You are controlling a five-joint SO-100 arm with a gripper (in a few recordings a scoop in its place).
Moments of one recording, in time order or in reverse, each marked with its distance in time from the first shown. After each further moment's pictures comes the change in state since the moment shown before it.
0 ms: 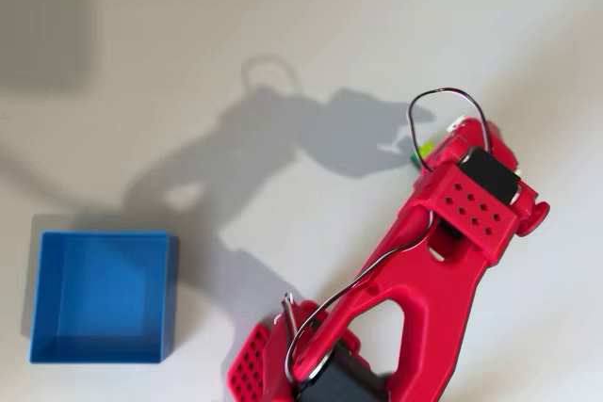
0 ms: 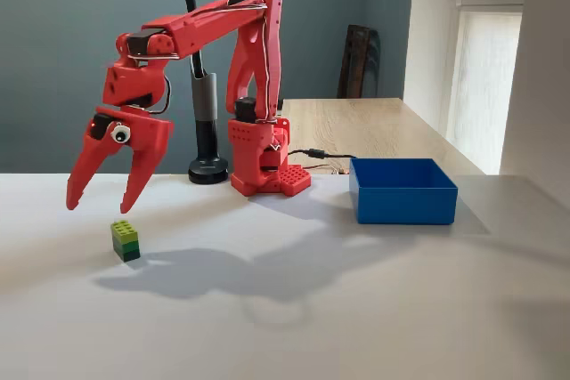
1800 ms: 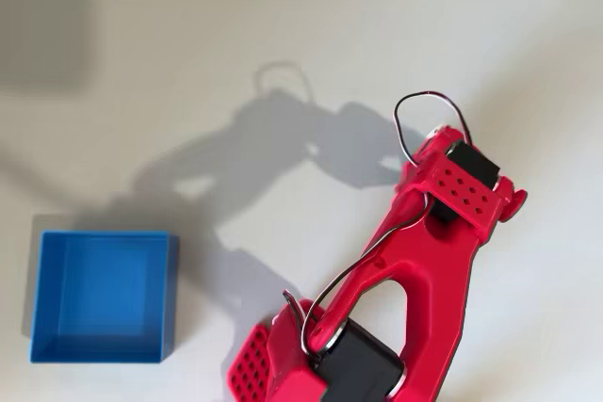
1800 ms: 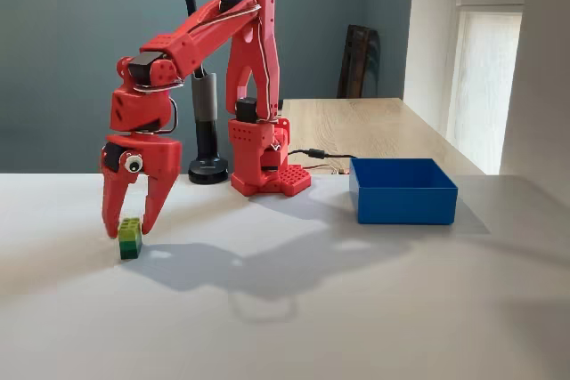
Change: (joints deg) arm -2.9 -4.7 3.0 -0.3 4.5
